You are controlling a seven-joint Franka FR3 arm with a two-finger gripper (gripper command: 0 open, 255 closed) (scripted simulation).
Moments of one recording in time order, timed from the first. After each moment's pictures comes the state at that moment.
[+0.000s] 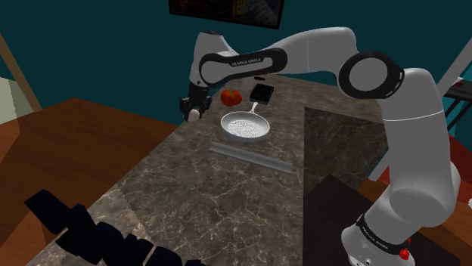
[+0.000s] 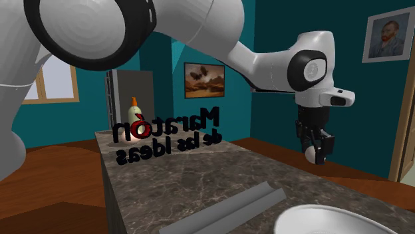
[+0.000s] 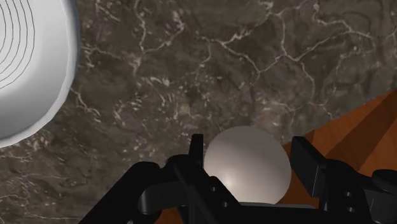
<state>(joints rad) -0.02 0.63 0.47 -1.35 -0.23 2.12 0.43</state>
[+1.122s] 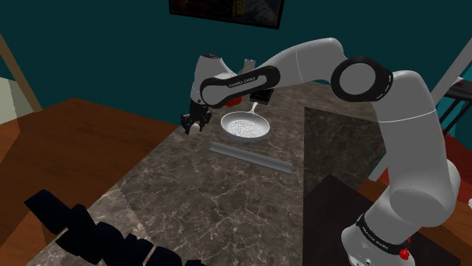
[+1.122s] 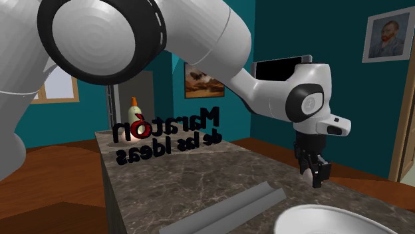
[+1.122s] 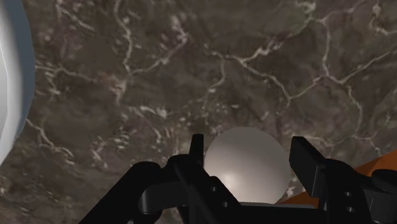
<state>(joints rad) -0.02 0.69 0.45 -1.43 -0.26 2.27 0.44</state>
